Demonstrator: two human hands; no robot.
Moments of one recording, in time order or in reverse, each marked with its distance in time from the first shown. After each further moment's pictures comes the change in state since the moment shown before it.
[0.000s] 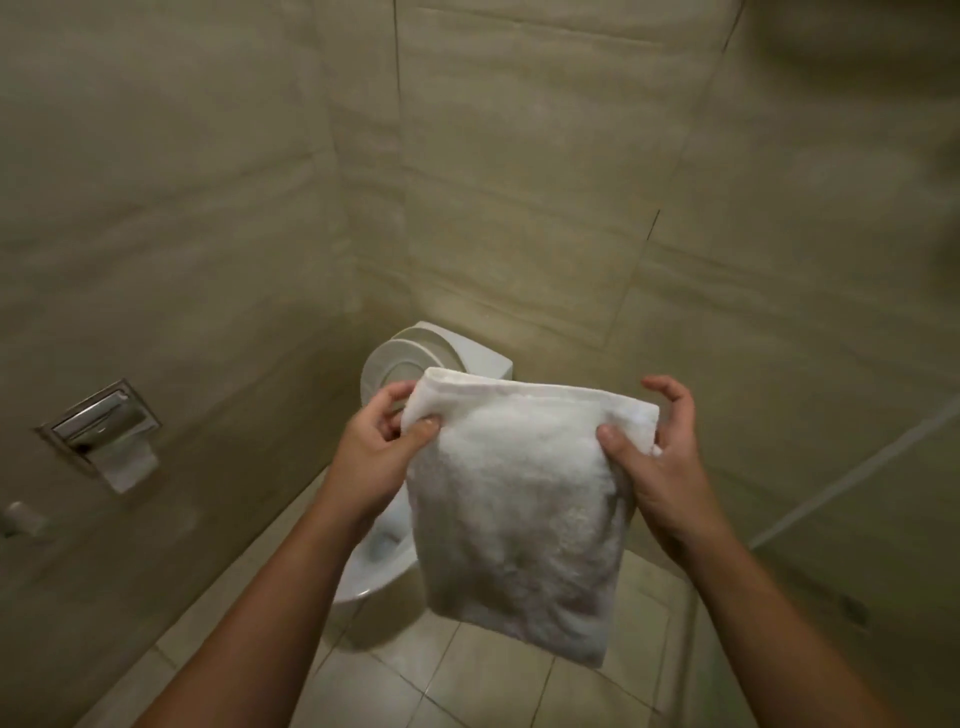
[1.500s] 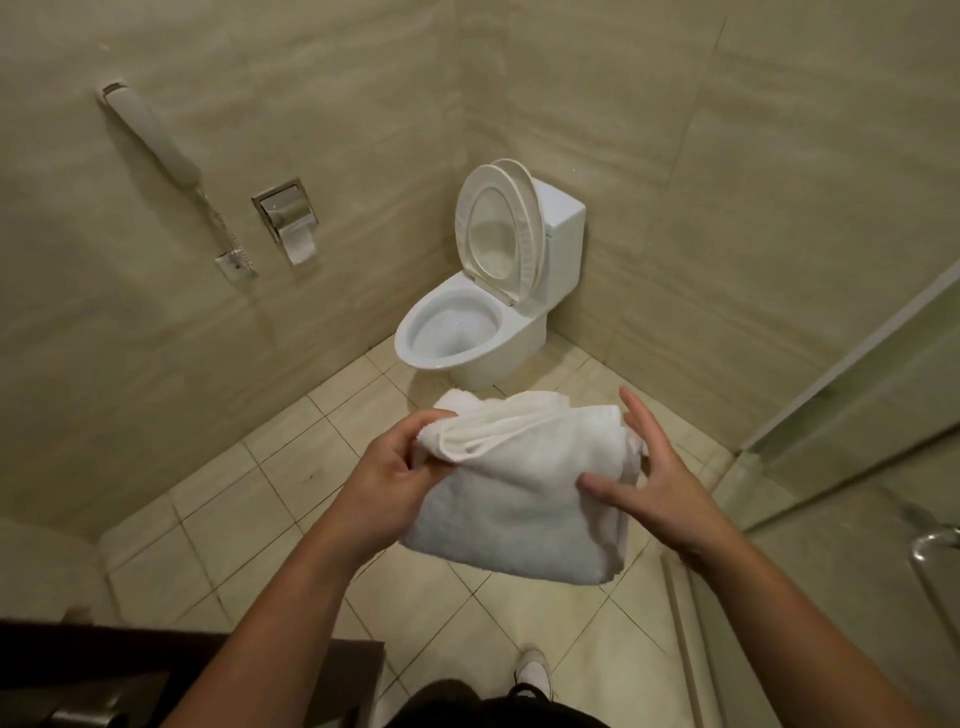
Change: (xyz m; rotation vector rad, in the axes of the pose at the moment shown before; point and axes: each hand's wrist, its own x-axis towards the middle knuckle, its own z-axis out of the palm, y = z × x) left_hand -0.498 -0.039 0.120 0.206 0.042 -0.135; right_hand -0.356 0.090 -0.219 -0.262 -0.578 0.254
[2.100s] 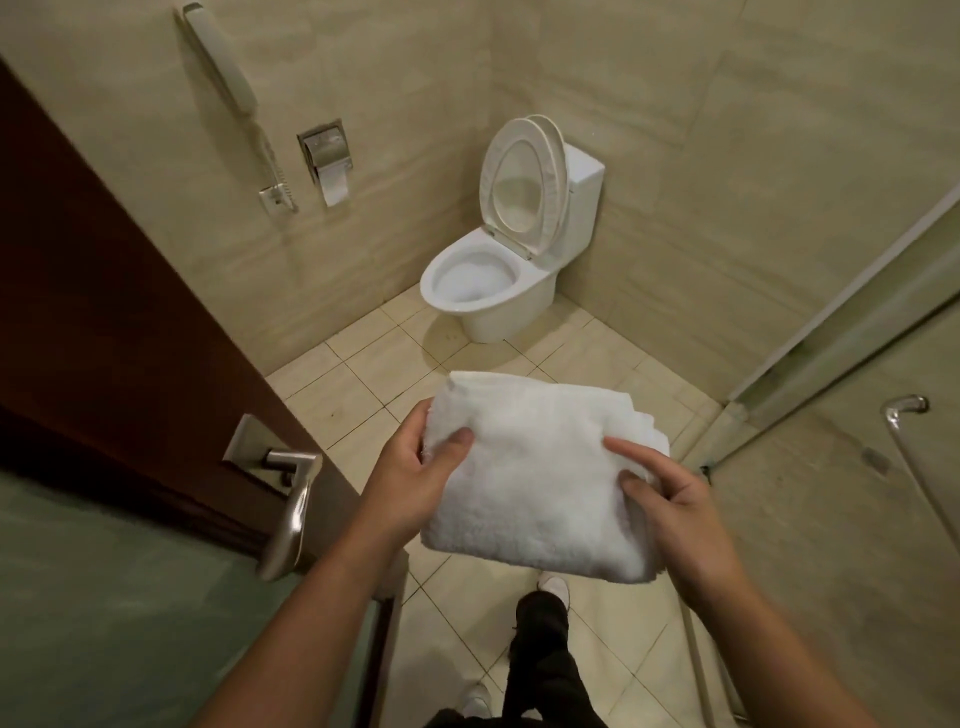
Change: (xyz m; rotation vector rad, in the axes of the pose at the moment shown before) left_hand -0.204 -0.070 -0.056 -0.123 0.124 -0.144; right_hand -0.203 0.034 0.159 0.135 0.279 0.074
